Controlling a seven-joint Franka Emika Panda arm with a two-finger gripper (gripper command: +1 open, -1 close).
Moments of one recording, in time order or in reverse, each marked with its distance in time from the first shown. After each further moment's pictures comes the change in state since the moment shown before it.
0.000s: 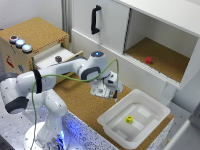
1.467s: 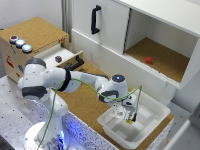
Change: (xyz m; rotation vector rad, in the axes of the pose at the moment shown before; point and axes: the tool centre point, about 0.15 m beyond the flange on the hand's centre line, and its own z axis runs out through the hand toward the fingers) arm 0.021 0.059 0.125 0.079 -0.007 0.052
